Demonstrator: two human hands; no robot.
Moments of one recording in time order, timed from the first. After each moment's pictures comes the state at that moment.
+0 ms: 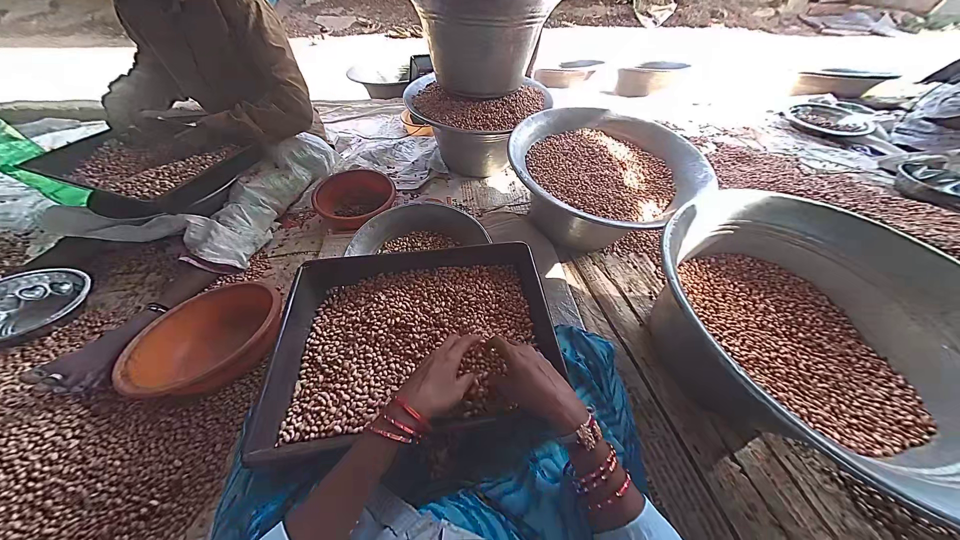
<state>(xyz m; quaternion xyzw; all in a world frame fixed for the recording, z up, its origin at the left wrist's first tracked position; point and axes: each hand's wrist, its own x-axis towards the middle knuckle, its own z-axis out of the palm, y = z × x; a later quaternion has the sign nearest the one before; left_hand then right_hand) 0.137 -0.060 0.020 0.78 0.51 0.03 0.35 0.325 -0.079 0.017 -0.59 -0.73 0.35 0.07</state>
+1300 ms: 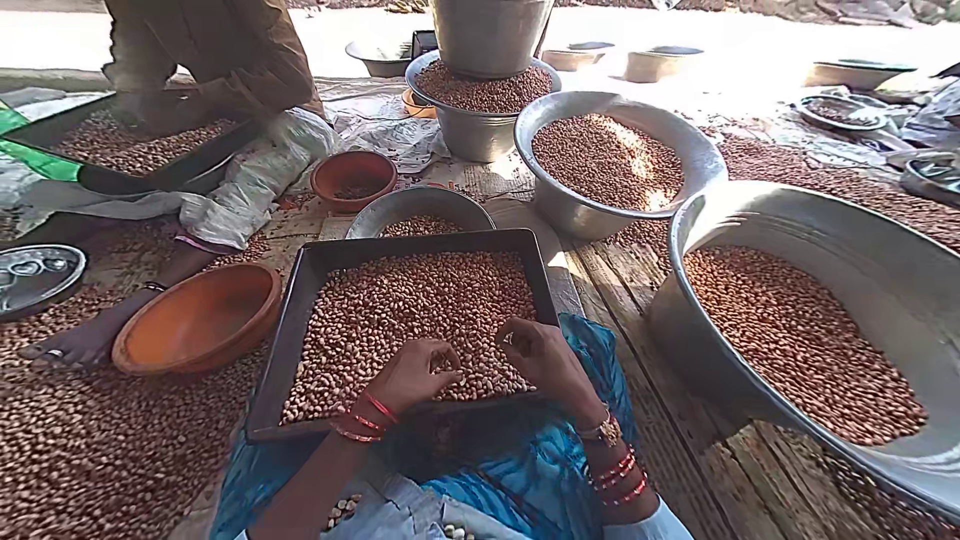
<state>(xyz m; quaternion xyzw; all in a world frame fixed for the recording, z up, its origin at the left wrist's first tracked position) 0.091 -0.066 0.003 0.78 0.49 0.09 0.39 0.338 -0.090 0.016 -0.55 -0.72 0.31 0.29</state>
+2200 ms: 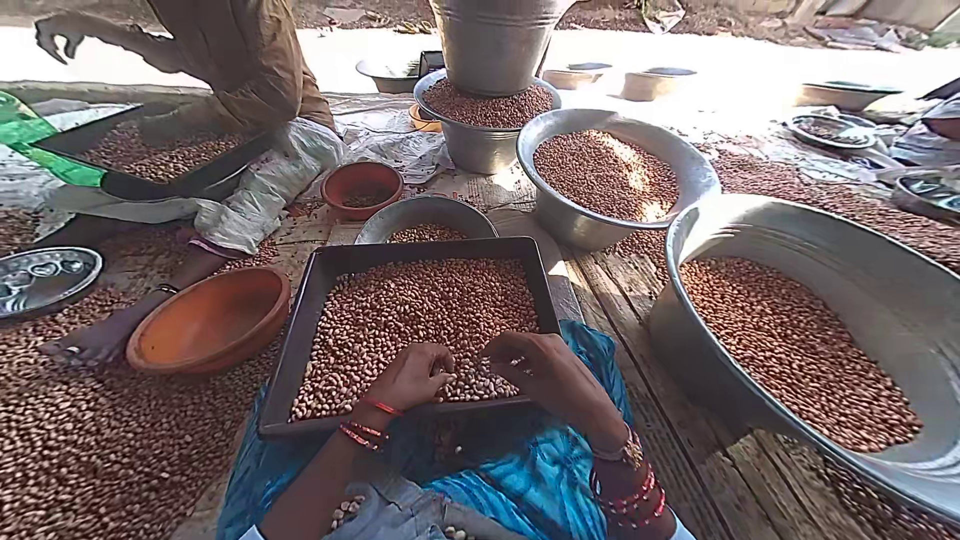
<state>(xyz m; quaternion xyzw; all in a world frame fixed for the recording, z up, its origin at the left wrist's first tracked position) 0.084 -0.068 0.008 0.79 0.48 0.04 0.38 0.332 -0.110 0.056 -0.43 -0.78 0.36 0.29</state>
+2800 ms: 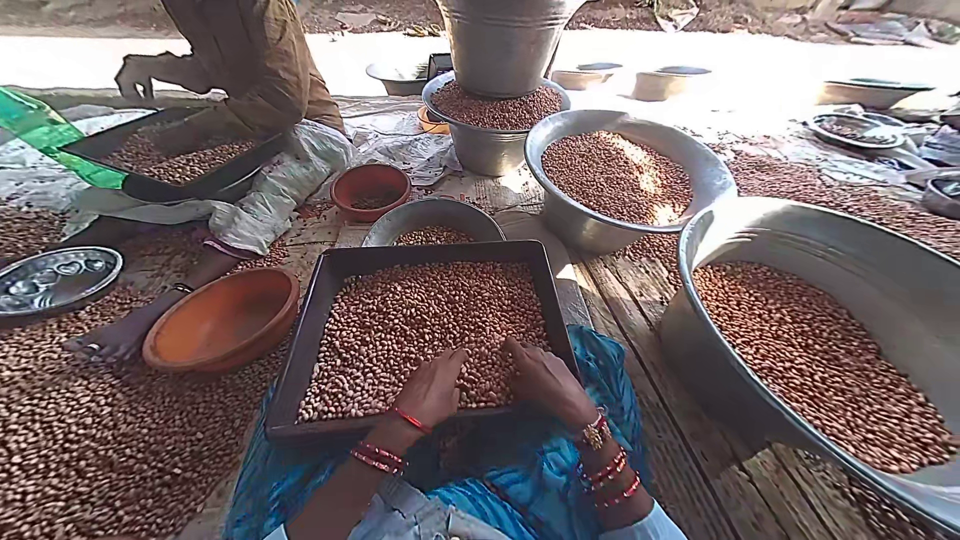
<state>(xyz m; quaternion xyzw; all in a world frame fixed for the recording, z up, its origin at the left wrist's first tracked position) 0.122 -0.080 0.022 0.77 0.55 -0.11 0.31 0.317 -0.084 0.021 -0.61 -0.73 0.31 -0.06</state>
